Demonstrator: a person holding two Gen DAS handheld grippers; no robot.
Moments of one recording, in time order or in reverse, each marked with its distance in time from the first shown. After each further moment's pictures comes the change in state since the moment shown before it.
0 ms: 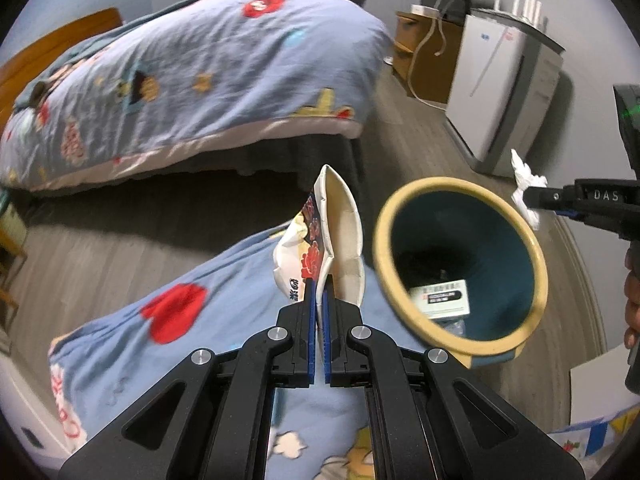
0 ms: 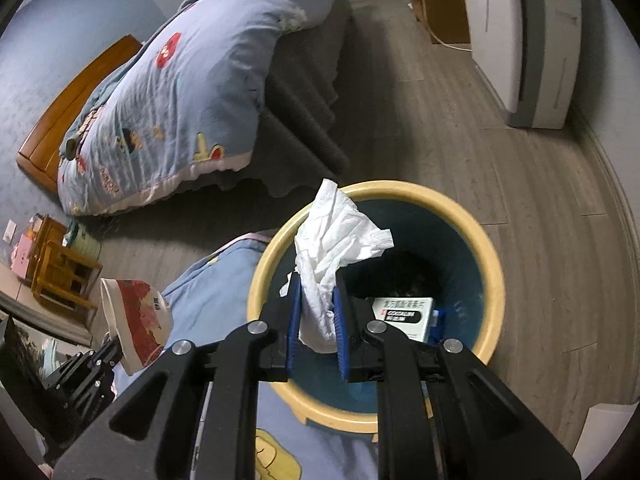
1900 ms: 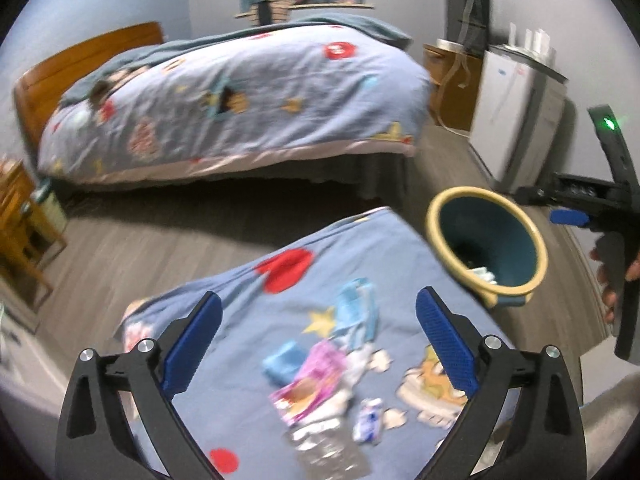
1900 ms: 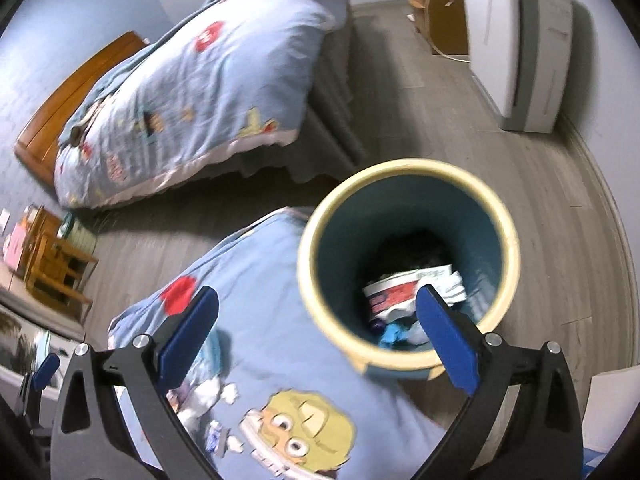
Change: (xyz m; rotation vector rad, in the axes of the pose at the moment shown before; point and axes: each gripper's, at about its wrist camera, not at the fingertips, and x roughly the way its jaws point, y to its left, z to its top) left arm -0.134 0.099 -0.076 -0.073 -0.107 0.108; right arm -0.031 0.091 -0.065 -0.047 -0.012 -0.027
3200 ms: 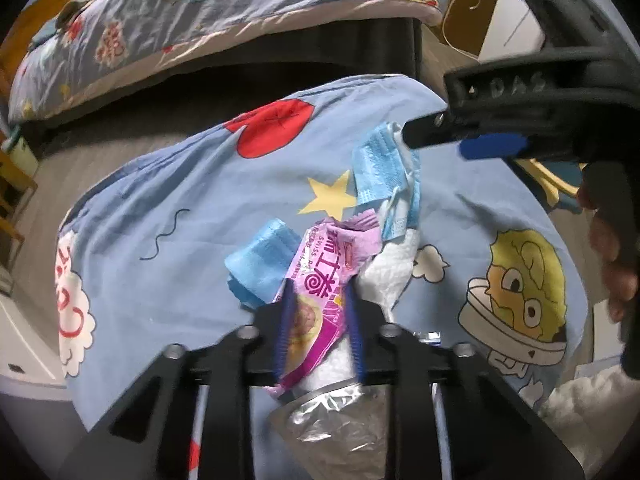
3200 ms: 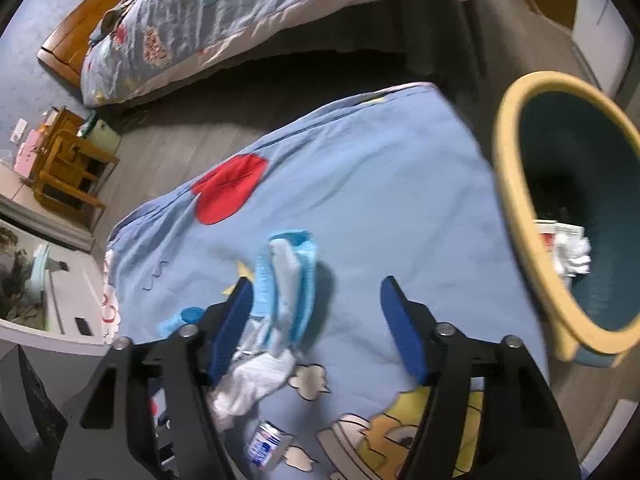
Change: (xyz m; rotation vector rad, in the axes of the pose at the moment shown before) left arm 0.117 0.011 -0.087 0.007 0.294 -0.067; right arm 0.146 0.110 -0.059 -0.179 0.285 0.129
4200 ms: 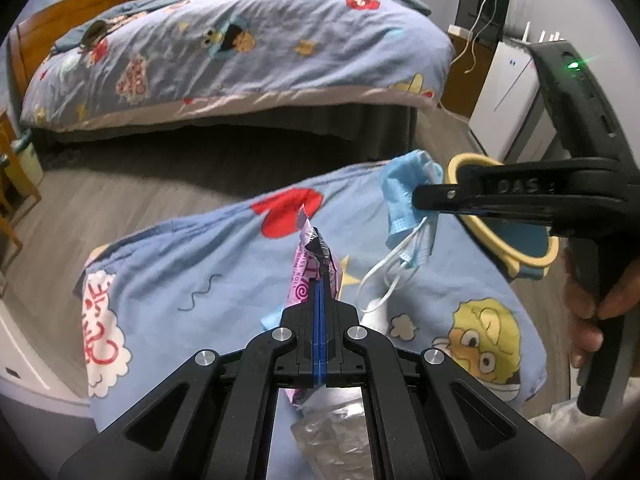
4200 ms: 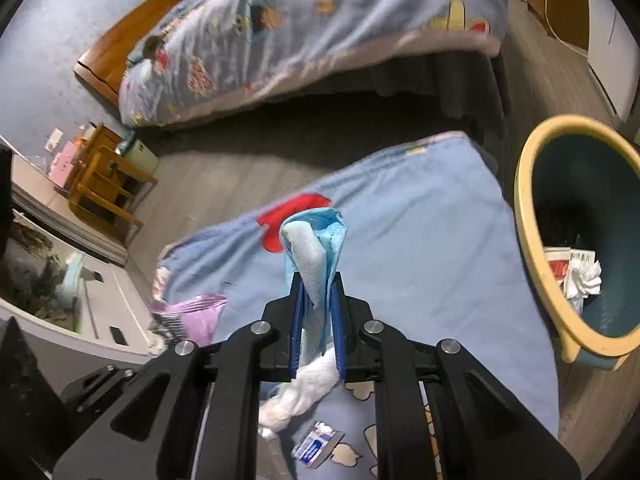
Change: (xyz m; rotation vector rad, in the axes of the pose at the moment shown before) left arm -0.069 0.019 0.025 -0.062 -0.207 -0.050; right arm -0.066 0.029 0.004 -0.031 -0.144 0.097
